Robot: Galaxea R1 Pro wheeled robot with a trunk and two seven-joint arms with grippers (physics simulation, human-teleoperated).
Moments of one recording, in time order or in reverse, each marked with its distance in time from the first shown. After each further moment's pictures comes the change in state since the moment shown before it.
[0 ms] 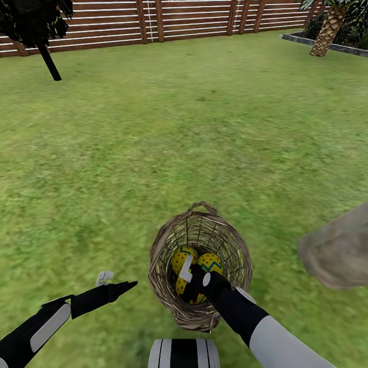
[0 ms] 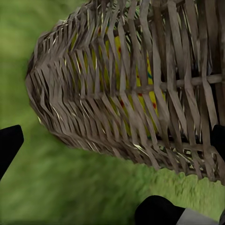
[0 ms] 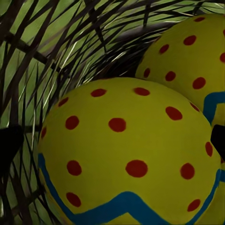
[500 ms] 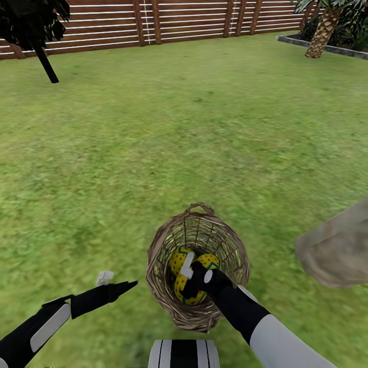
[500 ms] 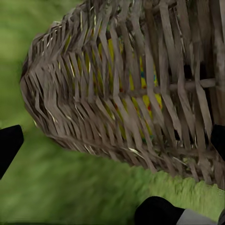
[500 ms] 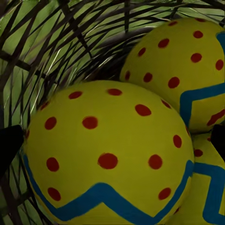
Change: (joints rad) left arm 0.000 0.000 0.000 0.000 0.000 0.000 -0.001; right arm -0.002 0.000 -0.034 -0.015 -0.007 -0.005 0.003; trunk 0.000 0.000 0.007
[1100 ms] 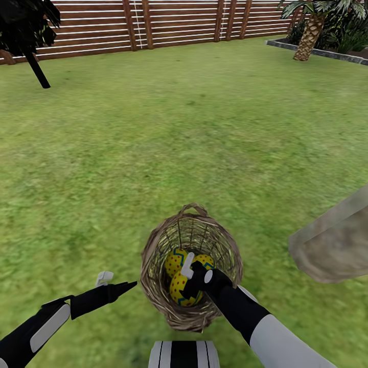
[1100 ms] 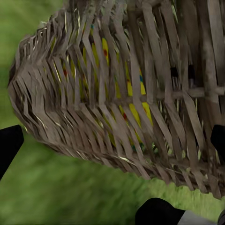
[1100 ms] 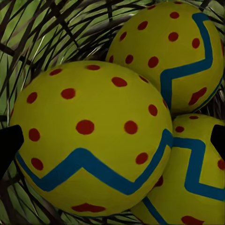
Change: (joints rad) left arm 0.000 0.000 0.000 0.007 0.000 0.000 0.001; right arm 0.000 0.000 -0.002 0.005 0.000 0.000 -0.003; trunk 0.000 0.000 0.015
